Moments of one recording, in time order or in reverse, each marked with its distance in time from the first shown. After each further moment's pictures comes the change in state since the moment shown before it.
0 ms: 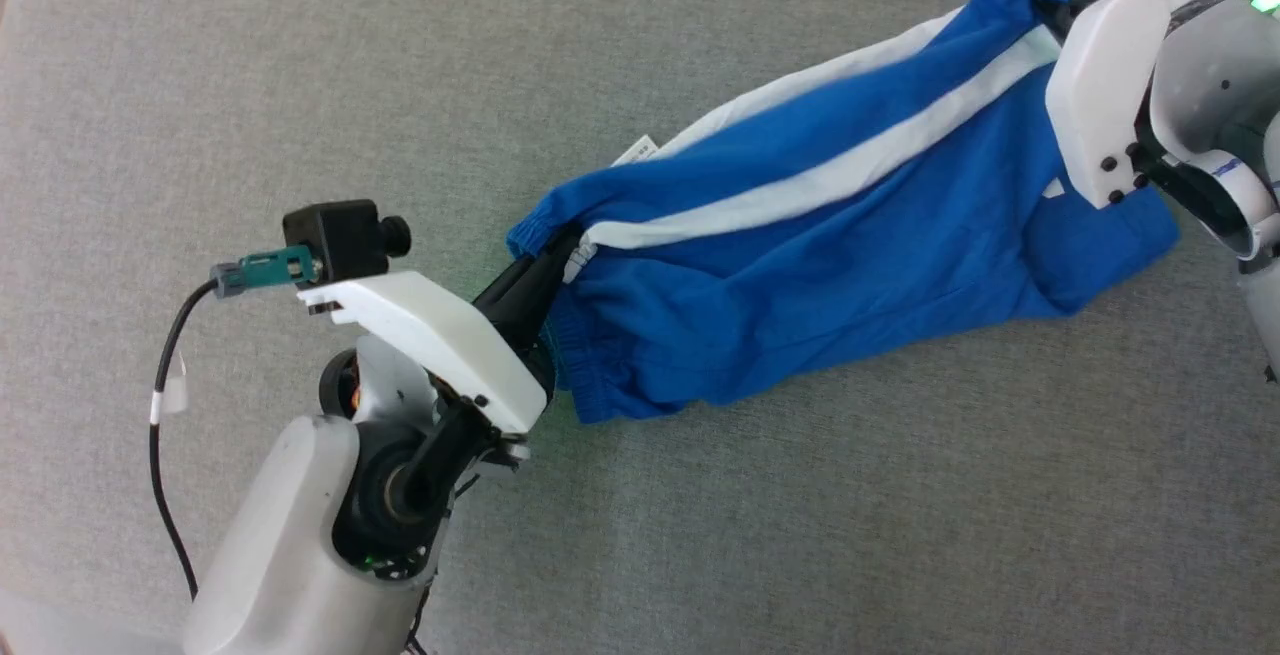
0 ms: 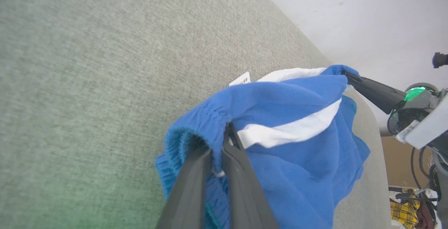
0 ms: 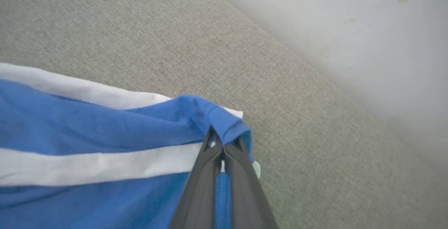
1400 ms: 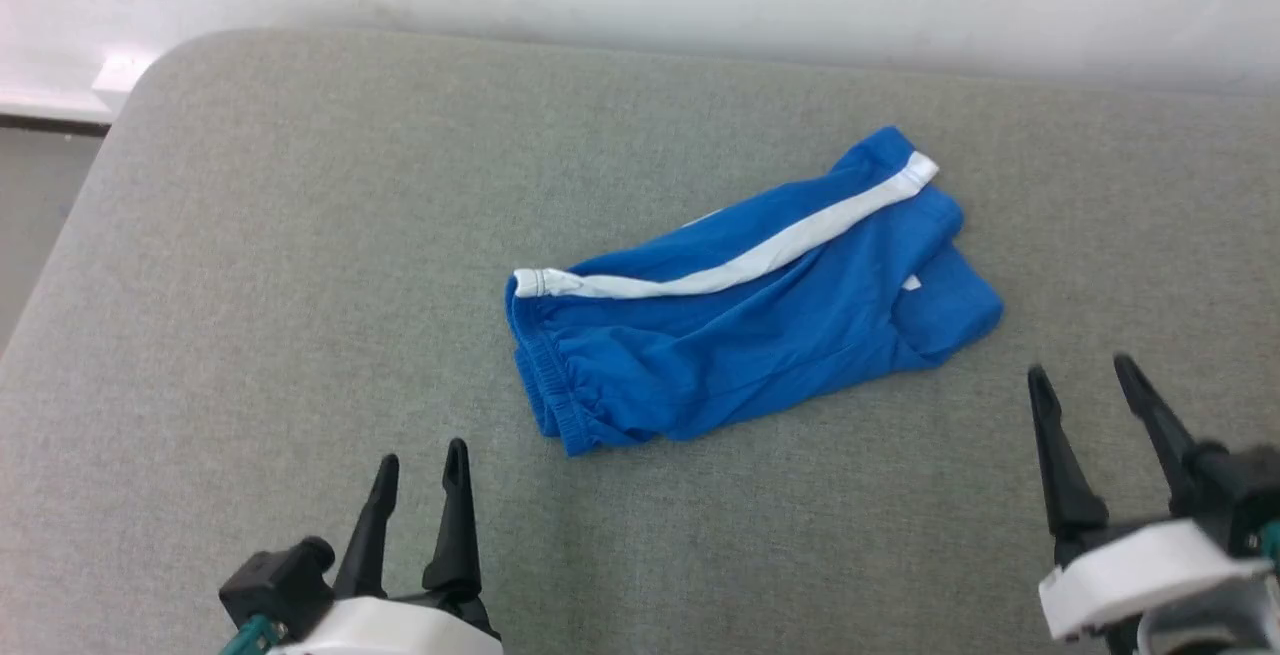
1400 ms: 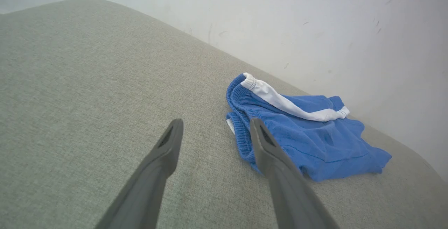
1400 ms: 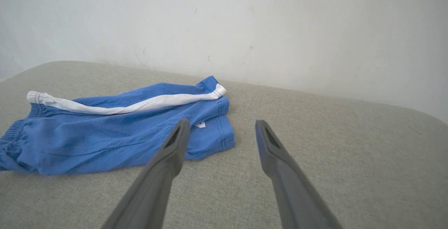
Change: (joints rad) left arm 0.465 -0.019 0.046 0.044 0.351 -0.006 -0.607; right arm 0.987 0.377 -0.485 -0.444 -0.278 0.000 -0.634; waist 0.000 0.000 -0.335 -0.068
